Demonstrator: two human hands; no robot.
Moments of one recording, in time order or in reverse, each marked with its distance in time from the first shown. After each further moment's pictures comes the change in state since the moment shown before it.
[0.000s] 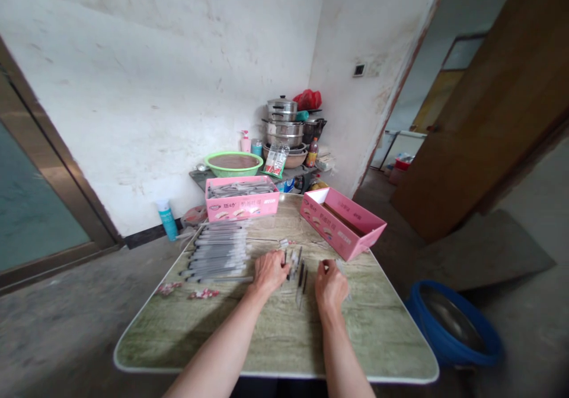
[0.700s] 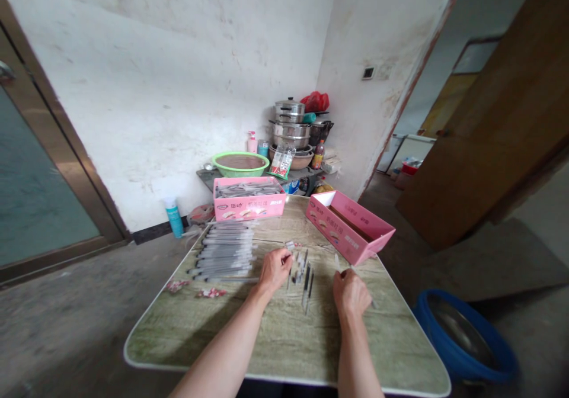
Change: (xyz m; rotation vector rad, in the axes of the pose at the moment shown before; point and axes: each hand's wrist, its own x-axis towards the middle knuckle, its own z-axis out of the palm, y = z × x) left_hand 0.007 0.010 -0.016 -0.238 0.015 0.045; right_hand 0.012 0.009 -0.025 -0.201 -0.156 0.065
